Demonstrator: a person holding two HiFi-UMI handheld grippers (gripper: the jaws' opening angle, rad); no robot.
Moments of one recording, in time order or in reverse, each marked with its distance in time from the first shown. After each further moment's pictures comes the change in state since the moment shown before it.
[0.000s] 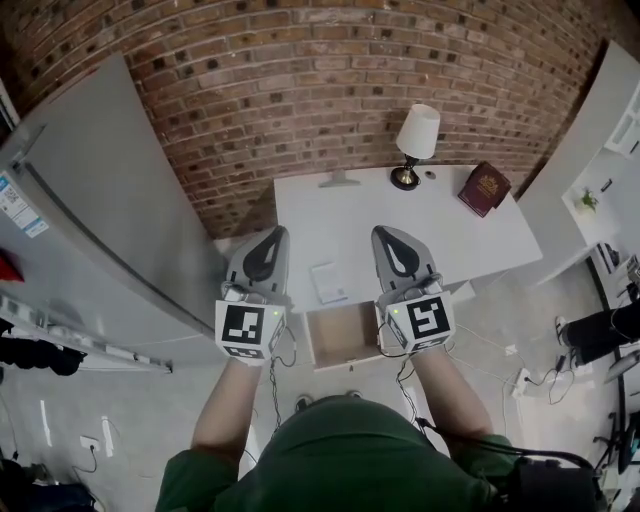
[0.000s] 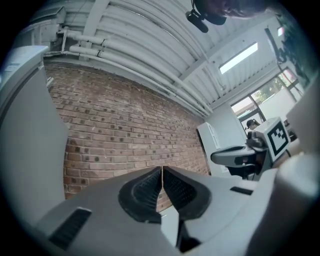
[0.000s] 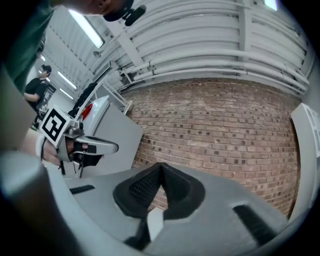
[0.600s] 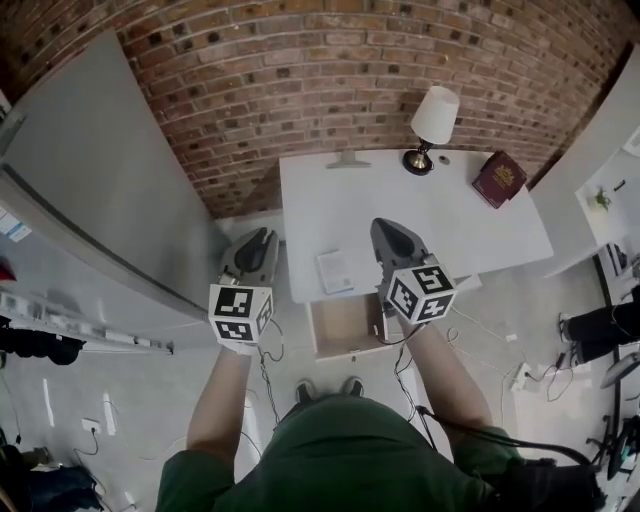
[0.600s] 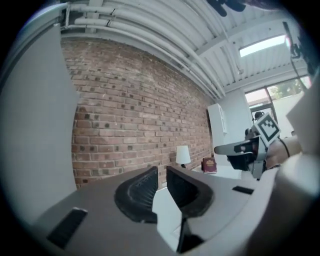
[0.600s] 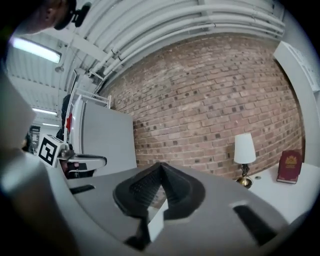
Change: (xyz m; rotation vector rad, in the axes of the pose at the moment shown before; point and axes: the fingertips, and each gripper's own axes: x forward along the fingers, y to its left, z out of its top) left arm 0.004 0.048 -0.124 -0.094 0.299 0.053; right arm 0.049 -0.009 -0.122 0.409 0.221 0.039
